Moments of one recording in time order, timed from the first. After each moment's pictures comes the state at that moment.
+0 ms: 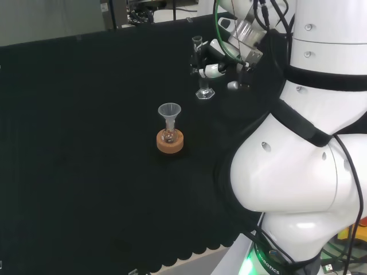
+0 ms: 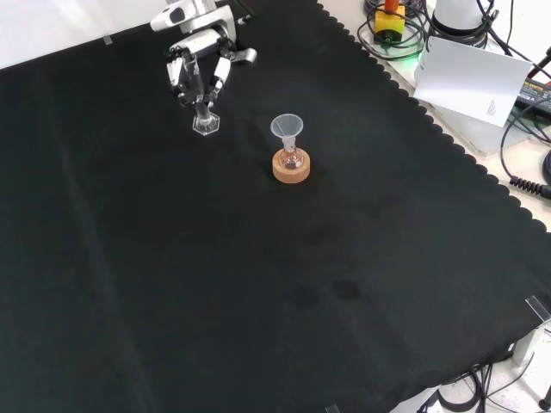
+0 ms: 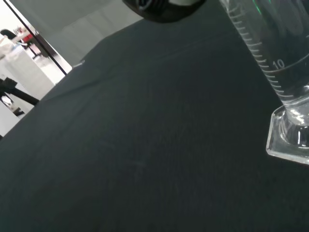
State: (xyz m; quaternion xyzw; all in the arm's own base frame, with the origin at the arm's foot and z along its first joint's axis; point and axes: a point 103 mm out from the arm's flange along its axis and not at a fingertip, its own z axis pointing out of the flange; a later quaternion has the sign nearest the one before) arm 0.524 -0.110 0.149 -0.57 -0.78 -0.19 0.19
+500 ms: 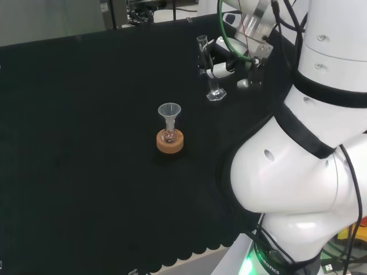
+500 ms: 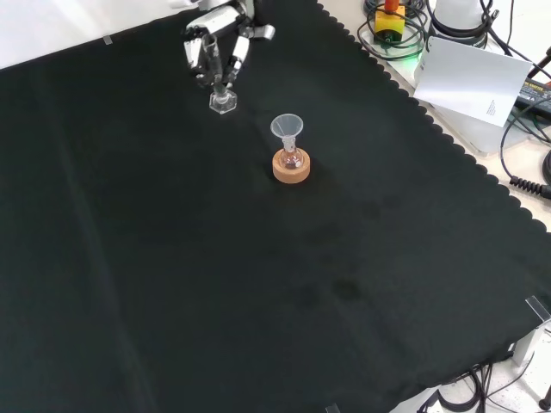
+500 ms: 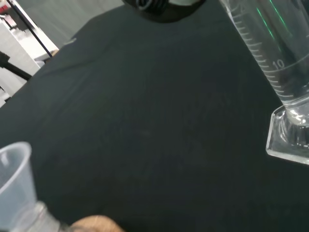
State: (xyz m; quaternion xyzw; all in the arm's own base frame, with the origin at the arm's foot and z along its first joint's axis) arm 0.473 -0.112 0.182 -0.58 -0.78 -0.14 0.18
